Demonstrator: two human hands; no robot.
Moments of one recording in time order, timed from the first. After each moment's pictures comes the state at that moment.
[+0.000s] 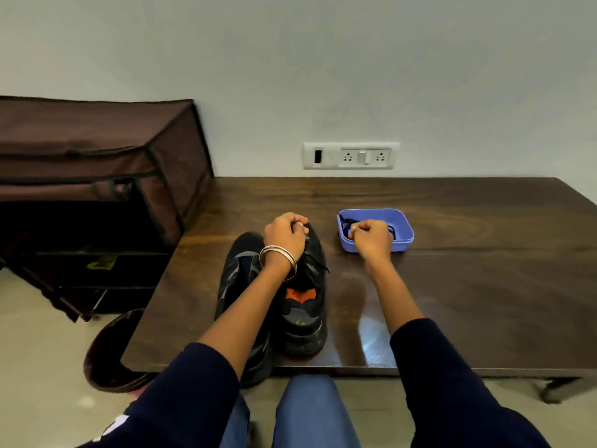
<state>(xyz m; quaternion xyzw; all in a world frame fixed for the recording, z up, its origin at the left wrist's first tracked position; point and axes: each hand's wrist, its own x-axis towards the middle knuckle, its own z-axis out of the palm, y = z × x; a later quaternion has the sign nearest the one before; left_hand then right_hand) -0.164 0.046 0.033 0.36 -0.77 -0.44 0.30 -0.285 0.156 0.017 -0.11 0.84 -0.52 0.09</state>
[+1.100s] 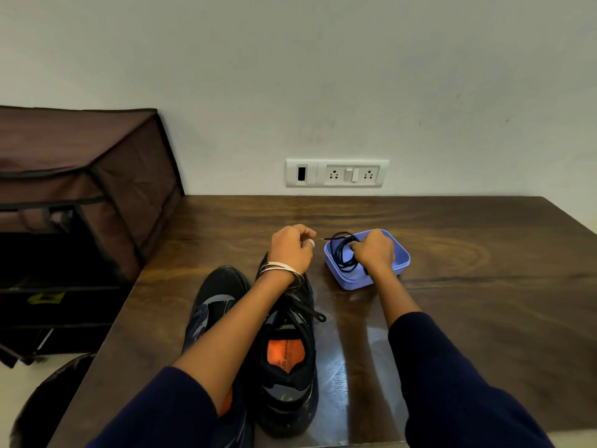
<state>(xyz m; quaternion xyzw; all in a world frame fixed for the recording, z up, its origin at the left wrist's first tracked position) -0.239 0.016 0.031 0.28 -0.85 -0.38 0.23 -0.383 0.122 -0.004 -0.14 0.94 -0.31 0.05</state>
